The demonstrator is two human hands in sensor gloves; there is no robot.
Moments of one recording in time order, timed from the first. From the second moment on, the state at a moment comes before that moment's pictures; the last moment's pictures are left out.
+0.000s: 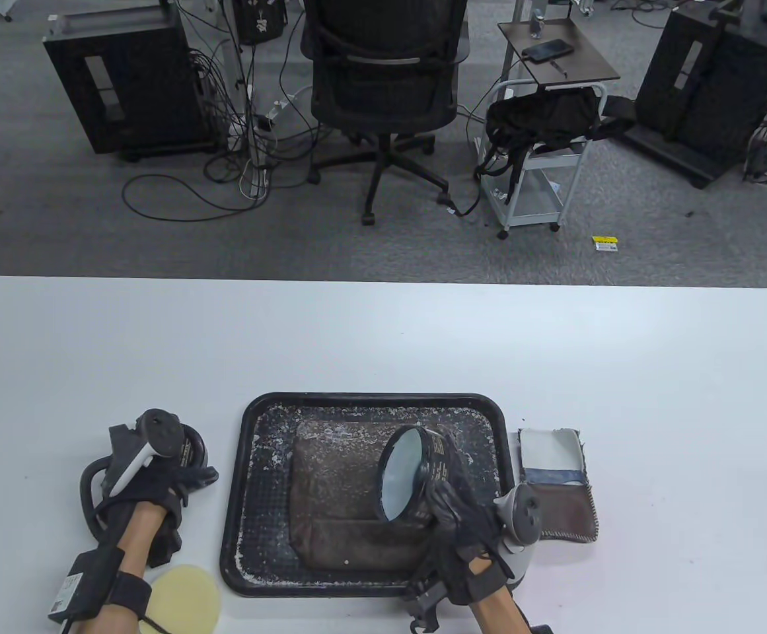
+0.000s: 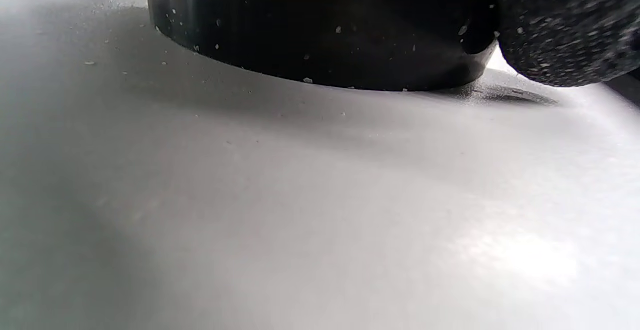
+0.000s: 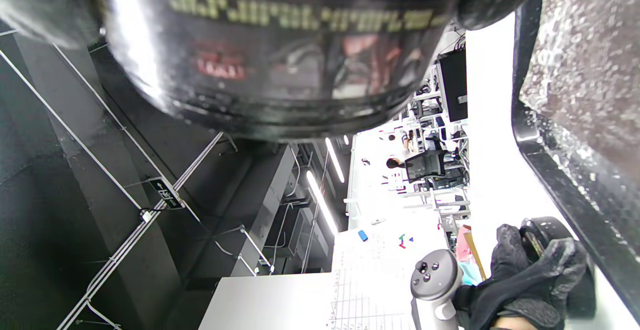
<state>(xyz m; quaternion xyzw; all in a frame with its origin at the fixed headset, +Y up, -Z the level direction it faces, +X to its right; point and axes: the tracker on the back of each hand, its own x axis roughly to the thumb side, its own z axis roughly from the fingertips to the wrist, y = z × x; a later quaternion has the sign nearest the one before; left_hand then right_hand) -0.334 -0.792 -0.385 -0.17 0.17 0.11 0.97 0.116 -0.743 -0.309 0.19 0.06 0.56 0.80</state>
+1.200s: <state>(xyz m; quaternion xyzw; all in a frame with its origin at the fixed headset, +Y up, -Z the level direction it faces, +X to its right) -0.280 -0.751 -0.321 -0.37 0.04 0.00 0.93 0.134 -0.765 -0.313 0.08 0.09 0.44 0.89</state>
